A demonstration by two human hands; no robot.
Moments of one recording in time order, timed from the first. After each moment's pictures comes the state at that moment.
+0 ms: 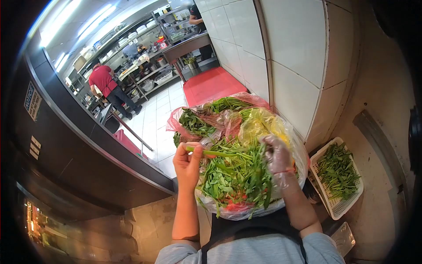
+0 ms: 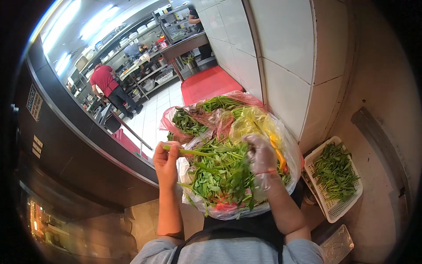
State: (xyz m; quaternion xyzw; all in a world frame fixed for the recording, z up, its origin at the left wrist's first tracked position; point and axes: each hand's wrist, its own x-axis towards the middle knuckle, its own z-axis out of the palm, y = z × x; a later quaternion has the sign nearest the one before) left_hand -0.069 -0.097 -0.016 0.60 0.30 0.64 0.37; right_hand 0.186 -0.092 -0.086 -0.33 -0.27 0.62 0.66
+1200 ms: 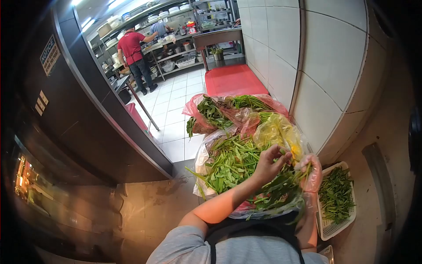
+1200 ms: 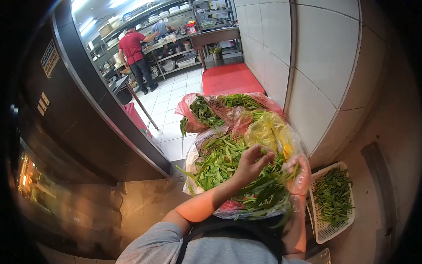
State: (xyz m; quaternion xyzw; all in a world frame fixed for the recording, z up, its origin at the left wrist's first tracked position) left_hand 0.070 -0.077 -0.090 0.63 0.24 0.52 0.52; right_hand 0.235 -0.119 -0.105 -0.23 -0.24 0.59 0.74
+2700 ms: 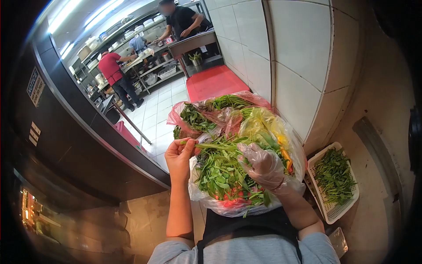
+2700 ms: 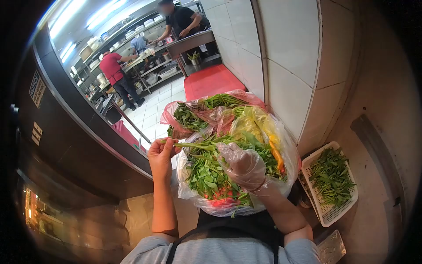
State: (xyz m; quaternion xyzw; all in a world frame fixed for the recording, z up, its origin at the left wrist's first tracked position) left_hand -0.087 -0.094 -0.028 0.46 0.36 0.69 0.42; right_hand 0.150 -0.134 -0.044 -0.48 -0.78 -0.02 0.40
